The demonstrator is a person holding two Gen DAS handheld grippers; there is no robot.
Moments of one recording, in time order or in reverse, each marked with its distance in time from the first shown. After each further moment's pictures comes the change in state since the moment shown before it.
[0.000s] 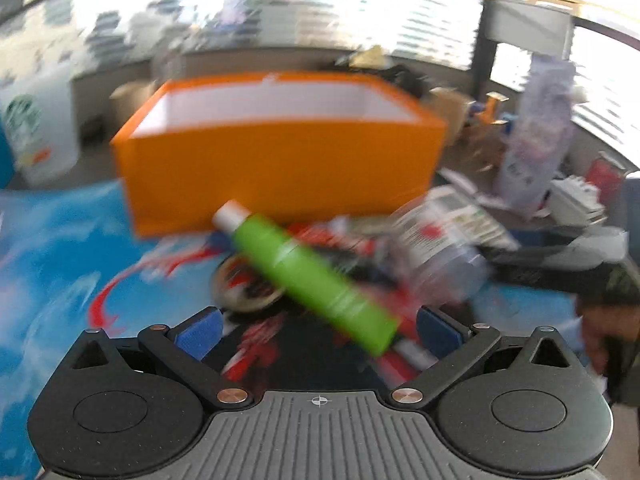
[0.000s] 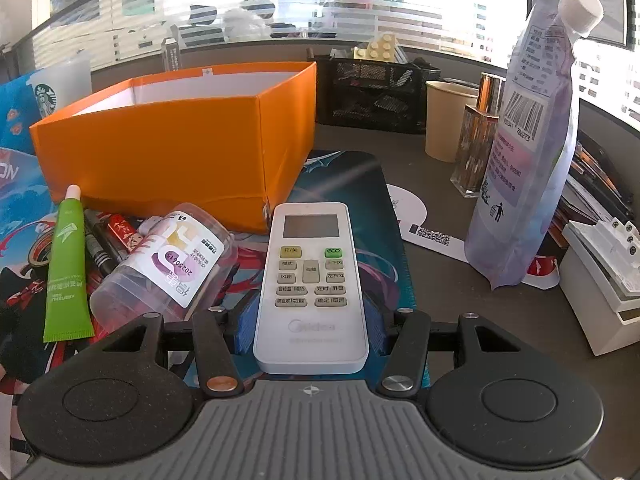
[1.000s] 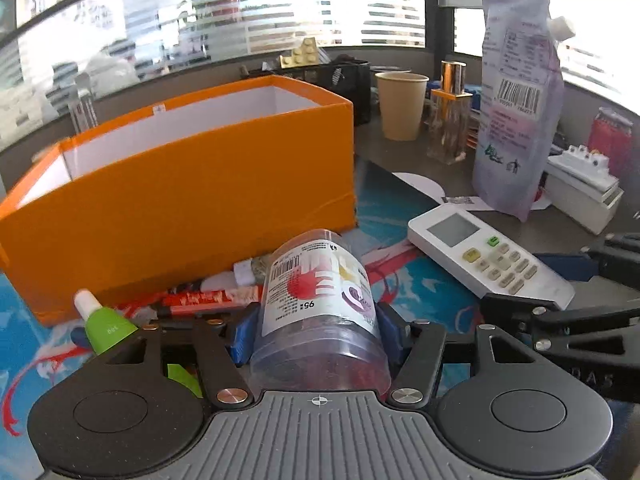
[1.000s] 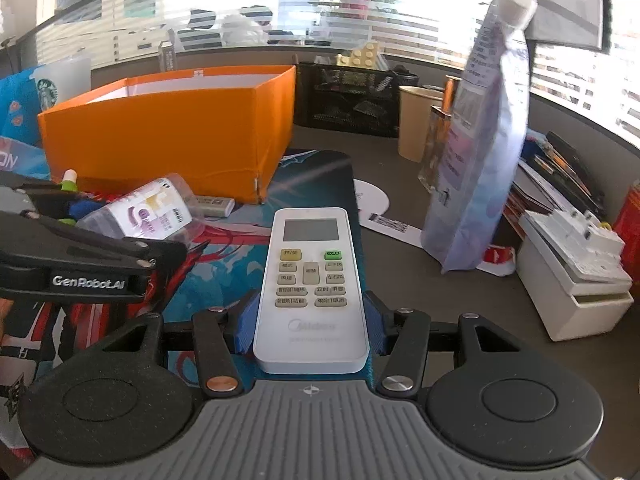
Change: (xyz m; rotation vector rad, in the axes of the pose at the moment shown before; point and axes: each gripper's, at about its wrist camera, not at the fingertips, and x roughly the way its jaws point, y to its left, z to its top) left arm 0.083 -0.072 0.021 0.136 -0.019 0.007; right arm -0.027 -0.021 -0.019 0.008 -0.019 -0.019
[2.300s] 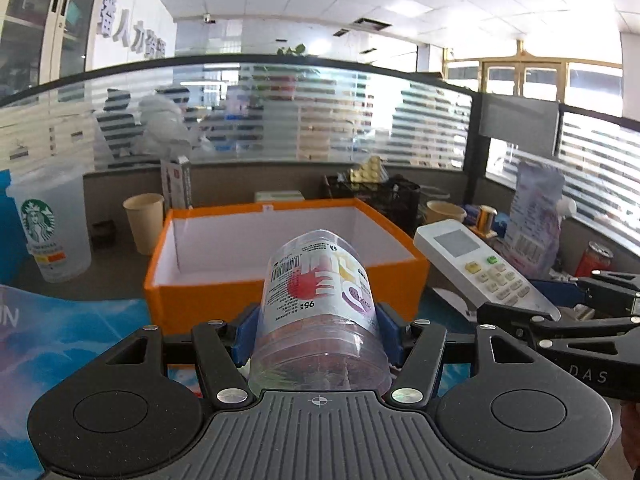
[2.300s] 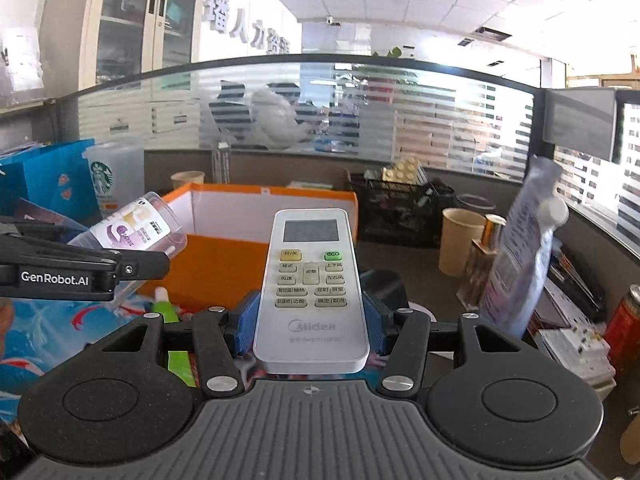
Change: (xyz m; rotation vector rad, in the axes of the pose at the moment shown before) left arm -0.116 0.086 0.016 -0.136 -0.262 0.034; right arm -0.075 0.075 0.065 -0.056 -0.235 0.060
